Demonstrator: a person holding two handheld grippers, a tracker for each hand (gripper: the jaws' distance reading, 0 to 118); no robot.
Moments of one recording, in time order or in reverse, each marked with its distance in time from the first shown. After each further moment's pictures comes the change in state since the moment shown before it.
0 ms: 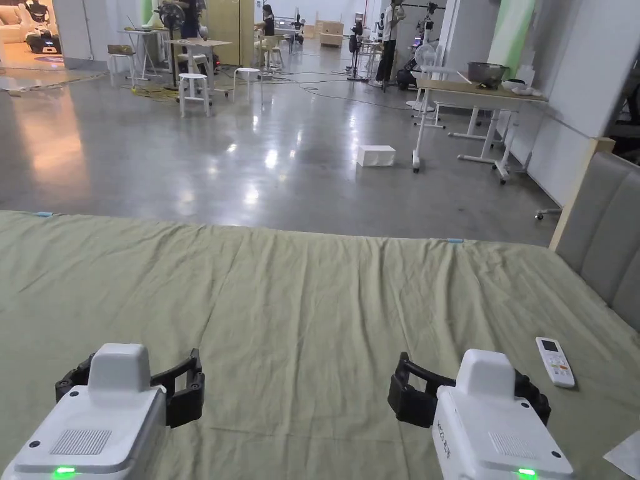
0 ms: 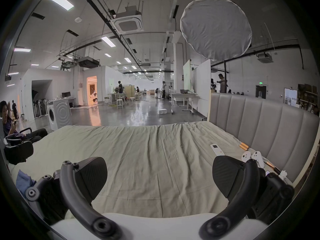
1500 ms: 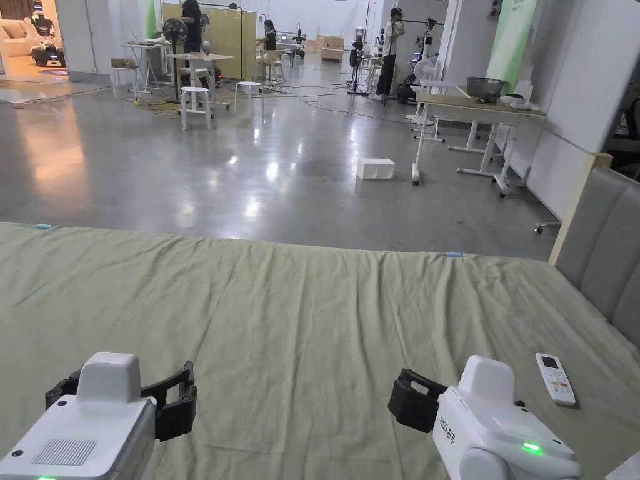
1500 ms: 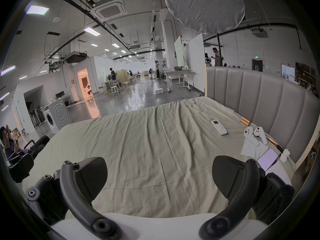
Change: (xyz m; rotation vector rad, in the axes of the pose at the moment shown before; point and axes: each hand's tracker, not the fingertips) left arm -0.003 0.008 -0.004 -0.011 -0.019 -0.007; right arm 0.010 0.012 -0.021 -0.223 -0.008 -0.142
